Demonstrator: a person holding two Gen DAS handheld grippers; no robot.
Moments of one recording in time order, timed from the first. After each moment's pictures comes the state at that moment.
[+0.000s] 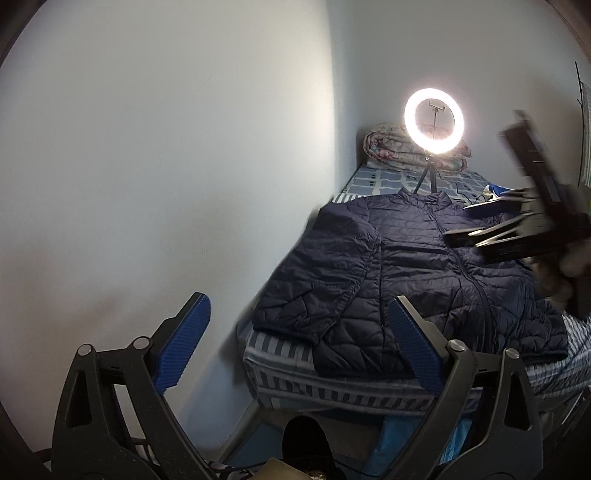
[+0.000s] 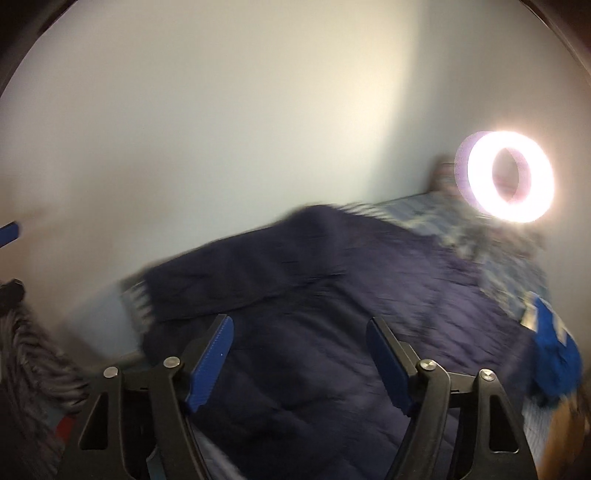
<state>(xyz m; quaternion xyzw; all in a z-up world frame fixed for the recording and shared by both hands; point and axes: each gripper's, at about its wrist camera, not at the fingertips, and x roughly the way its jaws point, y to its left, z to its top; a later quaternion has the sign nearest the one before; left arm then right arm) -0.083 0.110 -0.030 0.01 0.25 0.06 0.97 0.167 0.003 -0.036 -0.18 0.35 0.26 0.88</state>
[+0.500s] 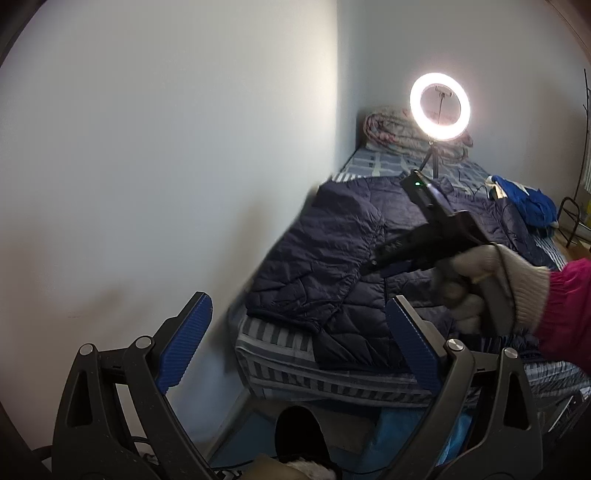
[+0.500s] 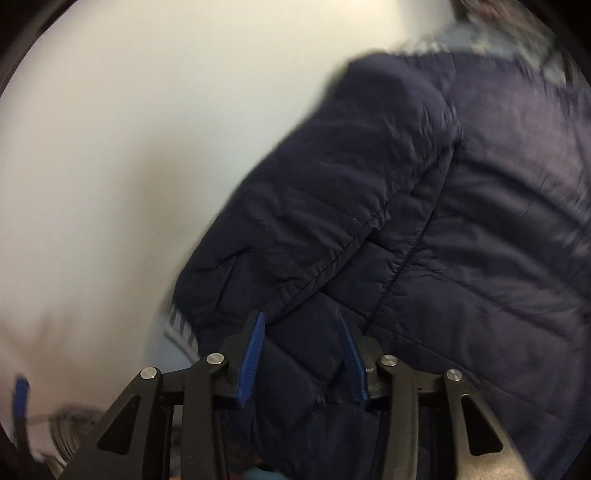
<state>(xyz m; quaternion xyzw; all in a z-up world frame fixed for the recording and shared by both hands) -0.051 0.126 -0.052 -0.02 0.29 0.05 0.96 0.294 0.055 -0.183 0.11 0.57 0.27 0.77</state>
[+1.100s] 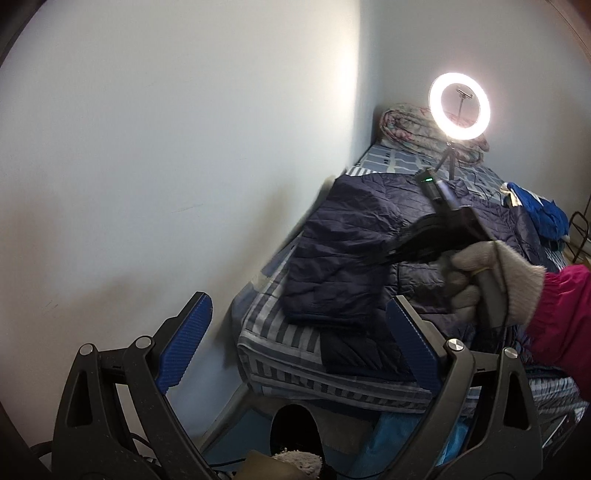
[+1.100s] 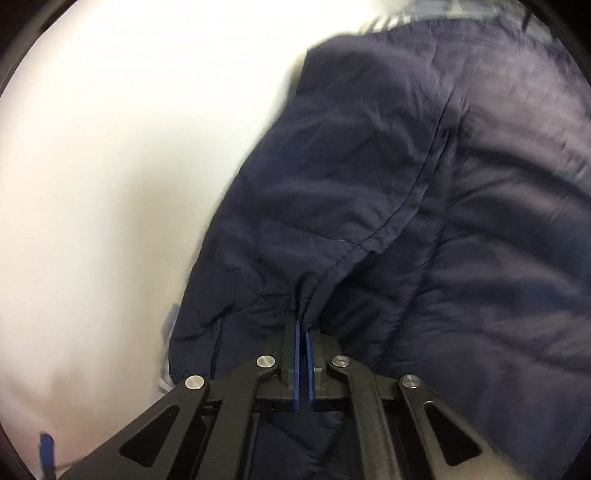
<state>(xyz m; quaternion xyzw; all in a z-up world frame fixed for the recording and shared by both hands) -0.036 0.141 -0.065 -0.05 0.30 0.08 0.95 0.322 0.047 -0.188 0.11 0.57 0.25 0.78</state>
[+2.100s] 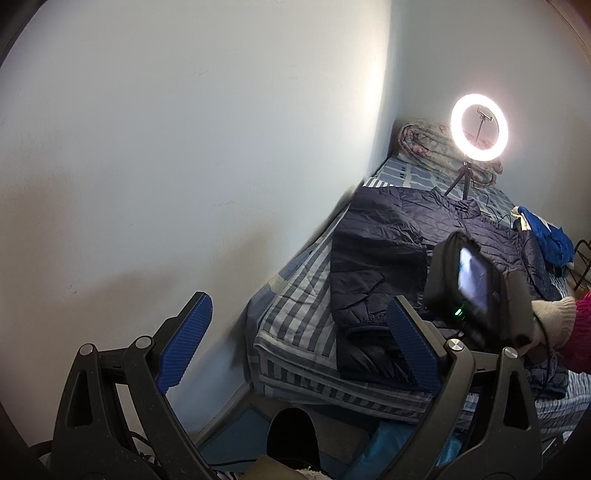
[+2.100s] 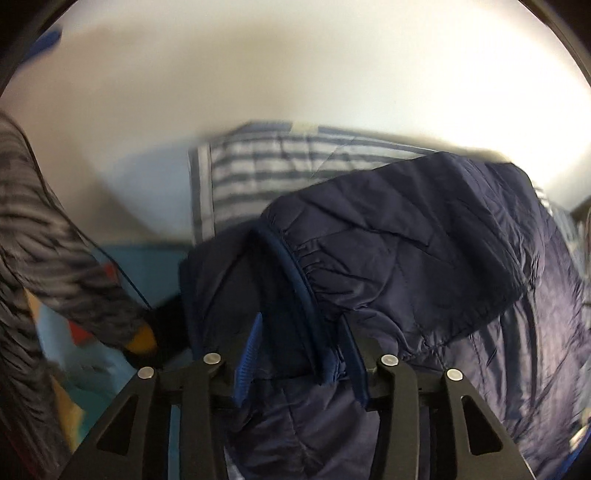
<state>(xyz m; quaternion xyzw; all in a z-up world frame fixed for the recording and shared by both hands) -0.044 0.166 -0.063 -0.08 0.29 0.10 0.95 0.169 0.123 -0.197 -0.36 0.45 0.41 0.71</state>
